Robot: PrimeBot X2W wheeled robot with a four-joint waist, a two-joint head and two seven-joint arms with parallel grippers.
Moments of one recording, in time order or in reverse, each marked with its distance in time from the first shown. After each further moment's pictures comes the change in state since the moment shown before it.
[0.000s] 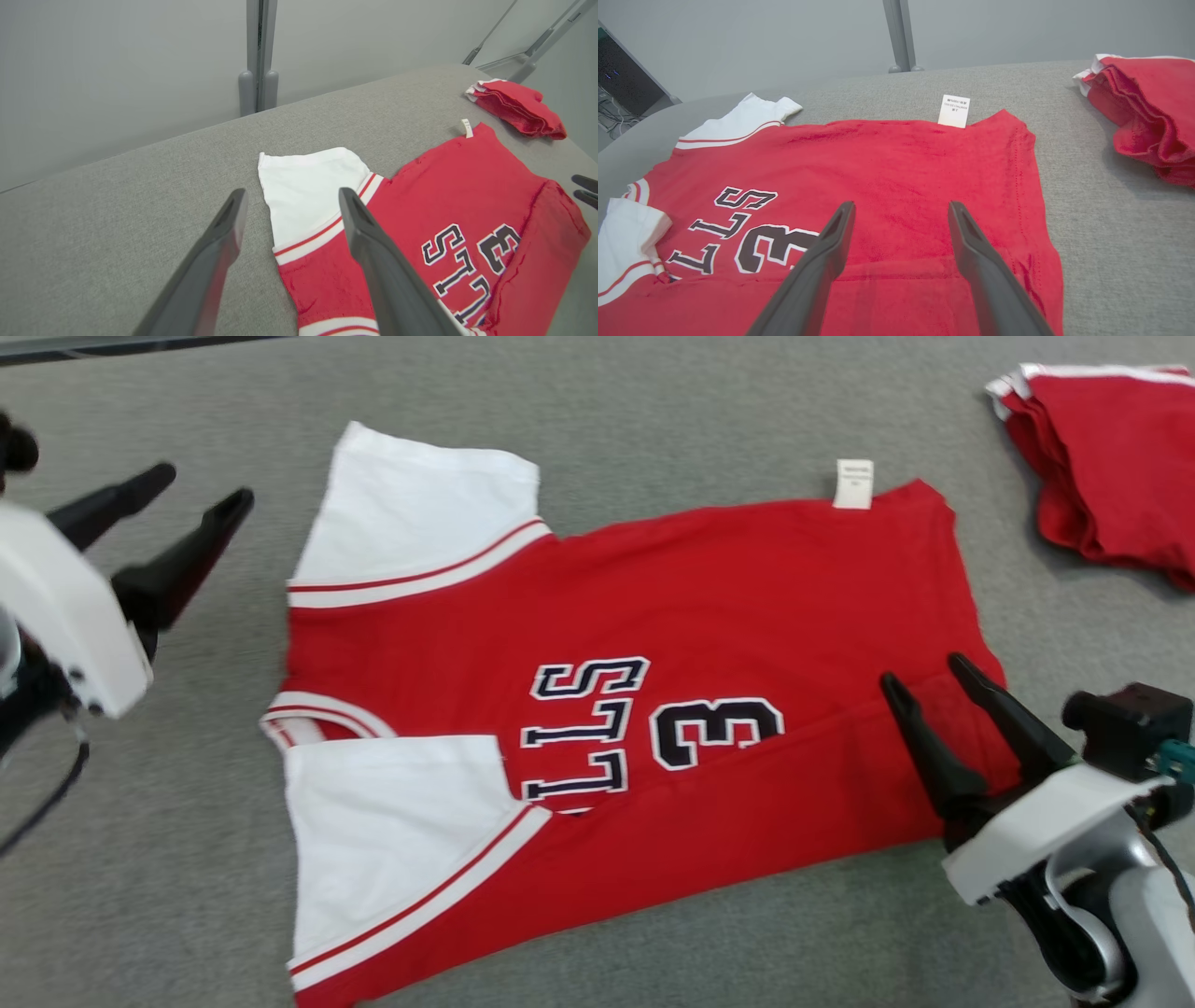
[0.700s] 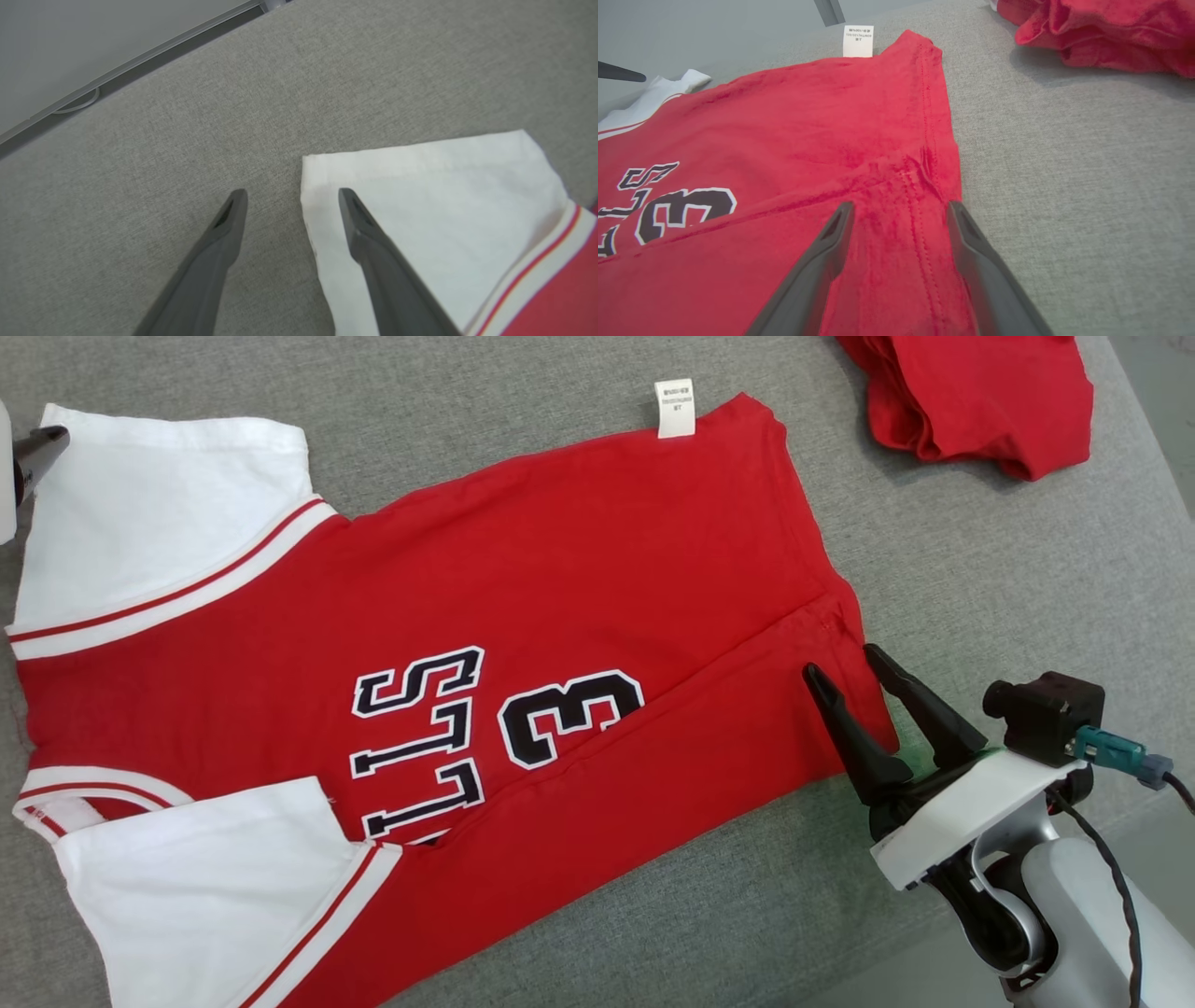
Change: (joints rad) left arm -0.441 -0.109 -0.194 0.545 0.182 -0.015 0.421; right arm -0.151 0.019 0.211 0.183 0.125 -0.001 -0.157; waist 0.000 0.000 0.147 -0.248
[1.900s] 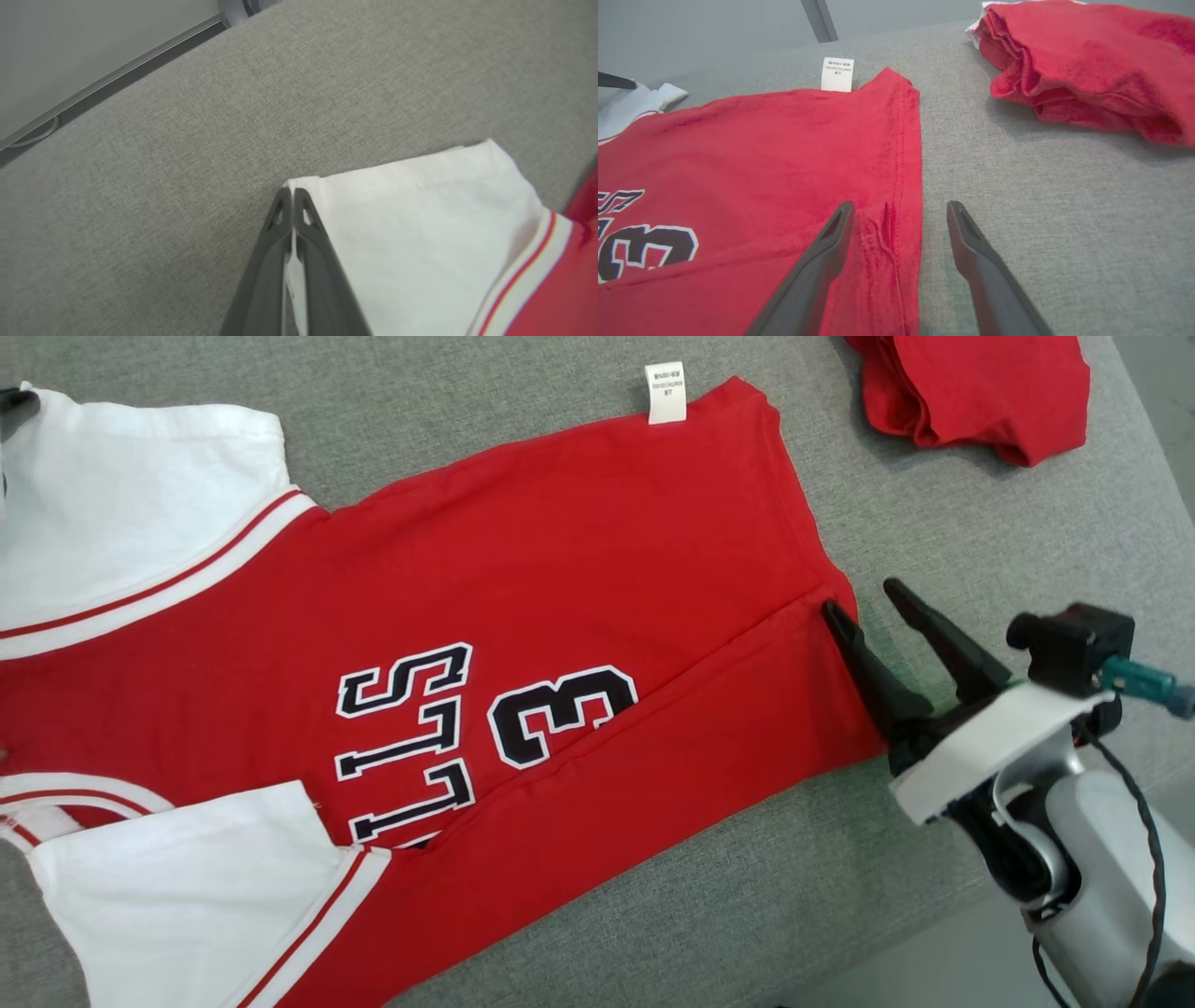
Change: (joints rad) left arm -0.035 -0.002 -0.010 0.030 -0.034 -0.106 -0.038; right arm -0.107 -0.039 0.018 0.037 0.023 0.000 -0.001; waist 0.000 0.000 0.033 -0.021
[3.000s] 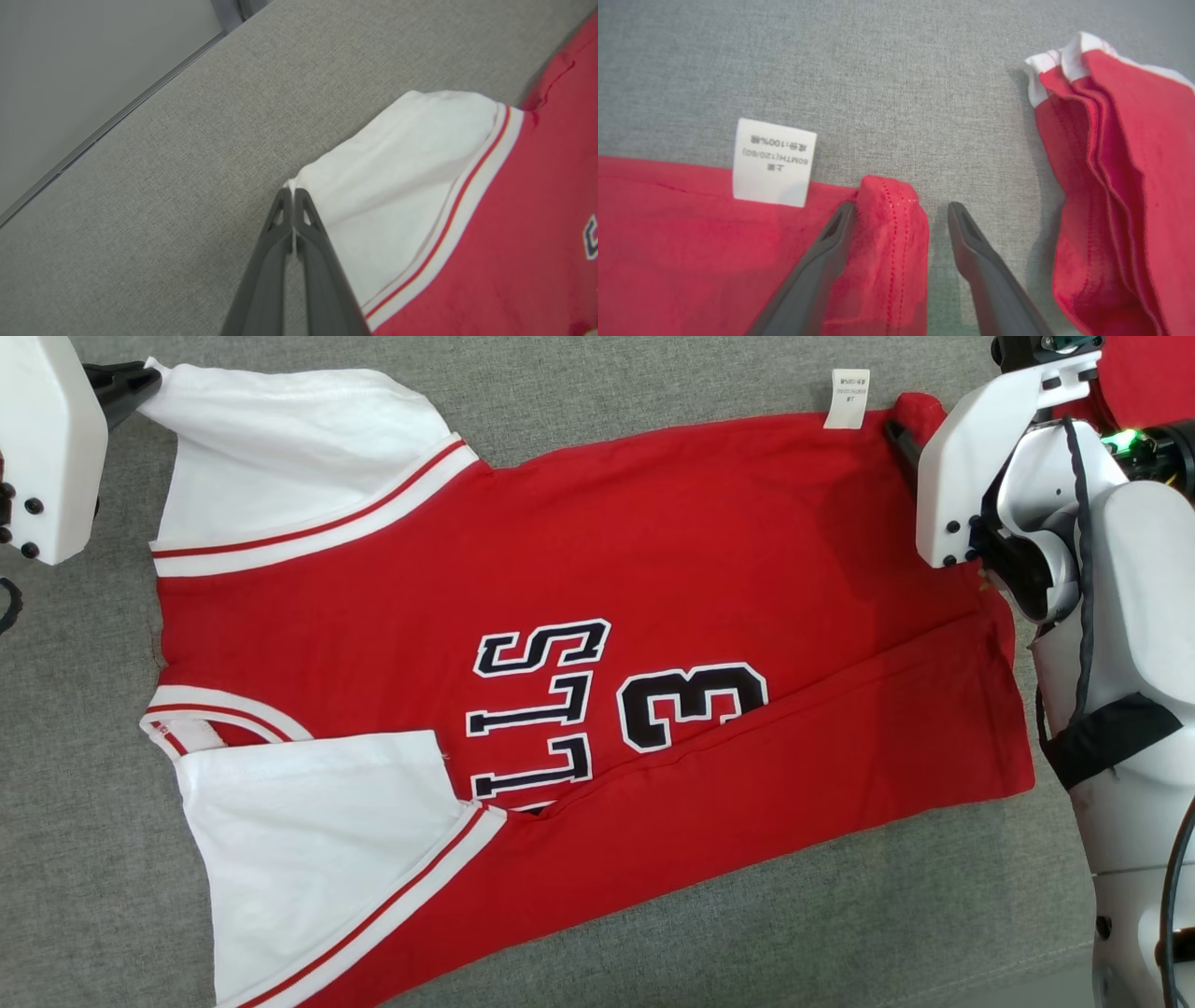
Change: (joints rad) left arm -0.021 0.048 -0.080 -0.287 -0.001 -0.028 -0.022; right arm -0.505 0.236 -0.343 0.384 -0.591 0.000 0.660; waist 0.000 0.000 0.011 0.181
